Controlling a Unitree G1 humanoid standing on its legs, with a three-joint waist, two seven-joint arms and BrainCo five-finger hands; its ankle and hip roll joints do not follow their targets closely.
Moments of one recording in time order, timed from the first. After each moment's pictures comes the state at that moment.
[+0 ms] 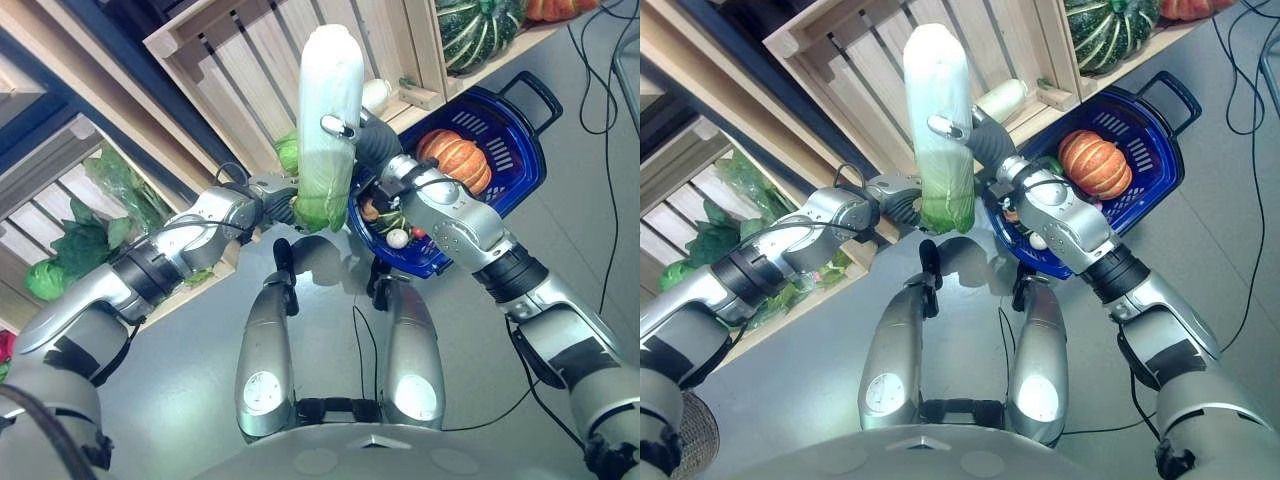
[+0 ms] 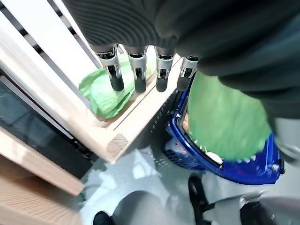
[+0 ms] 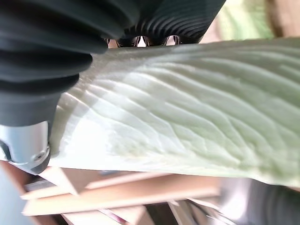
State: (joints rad) left arm -0.80 0.75 -0.86 0.17 0.46 0.15 -0.33; right arm -0.79 -0.53 0.58 0.09 0.84 0.04 -0.03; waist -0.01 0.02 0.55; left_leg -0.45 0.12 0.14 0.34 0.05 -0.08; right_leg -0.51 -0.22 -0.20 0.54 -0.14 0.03
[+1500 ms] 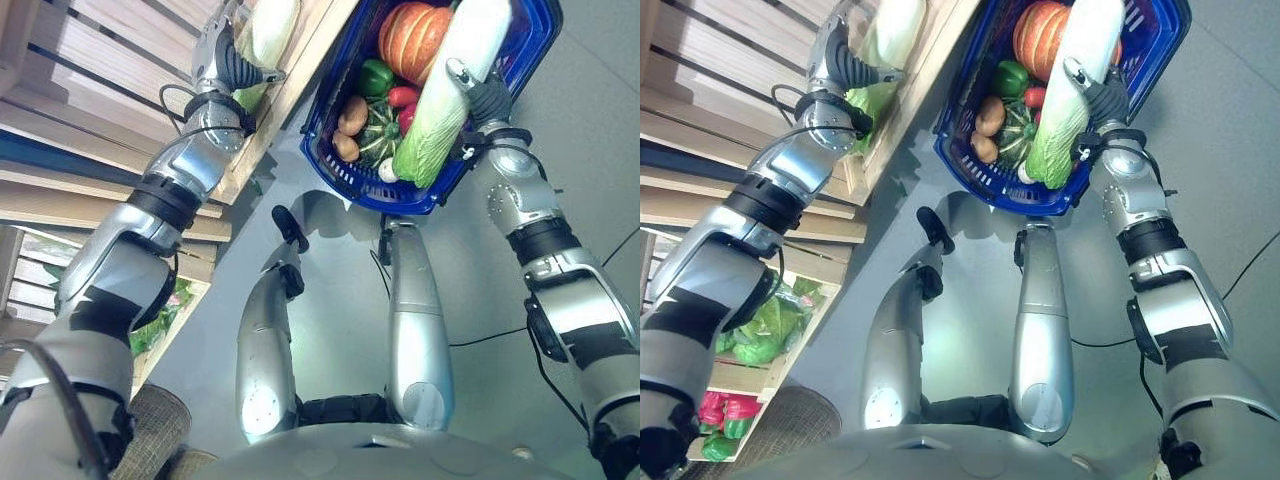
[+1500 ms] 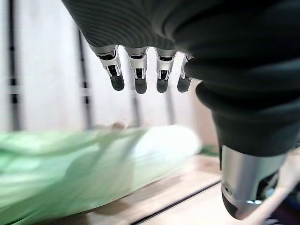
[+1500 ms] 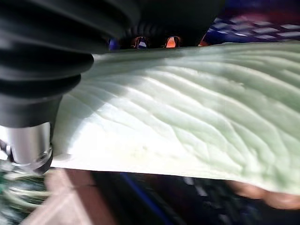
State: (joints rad) left arm -1.13 0.54 -0.63 0.71 -0.05 0.18 0.48; right arm -0.93 -0.56 0.37 0.73 0.68 -0.09 -0.16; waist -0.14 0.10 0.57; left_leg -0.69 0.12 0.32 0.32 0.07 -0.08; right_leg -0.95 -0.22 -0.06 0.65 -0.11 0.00
